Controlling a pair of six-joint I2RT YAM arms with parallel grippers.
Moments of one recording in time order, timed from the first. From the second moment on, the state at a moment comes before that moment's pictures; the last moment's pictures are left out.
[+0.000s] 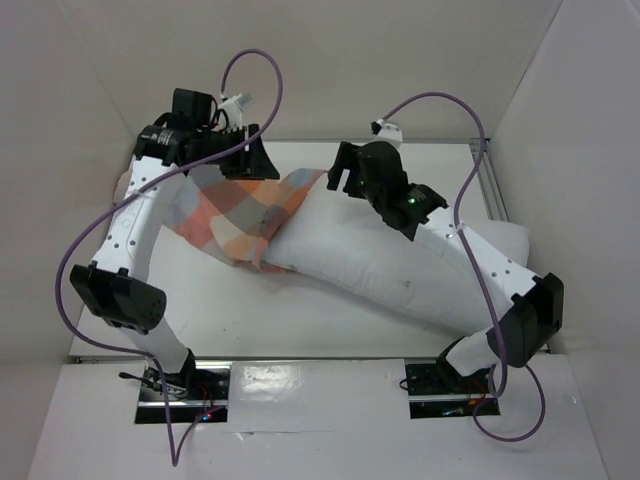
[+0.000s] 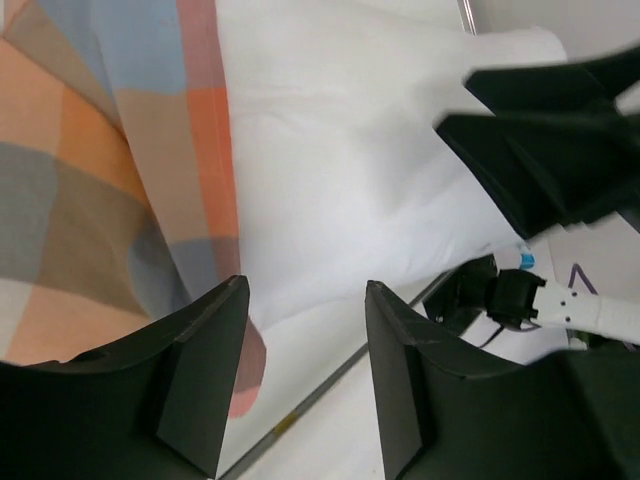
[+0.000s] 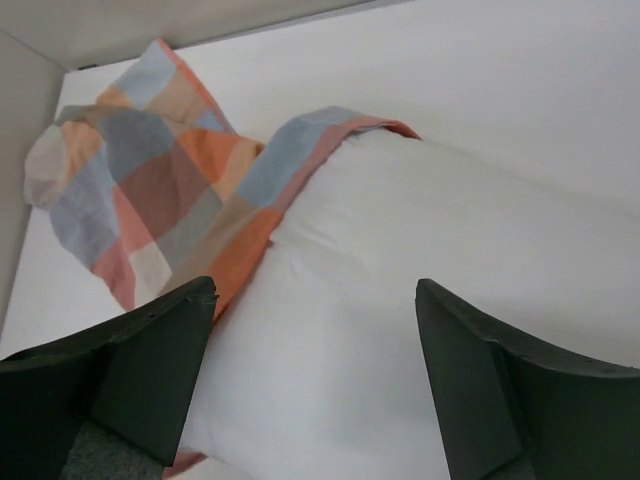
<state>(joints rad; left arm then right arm) -0.21 1.66 1.92 -1.02 0.61 -0.27 0.63 1.47 1.39 -0.34 0.35 0.58</state>
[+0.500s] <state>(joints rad) -0.44 2.06 2.11 -1.04 0.13 -0.23 0.51 1.42 1.37 -0.60 0.33 0.46</state>
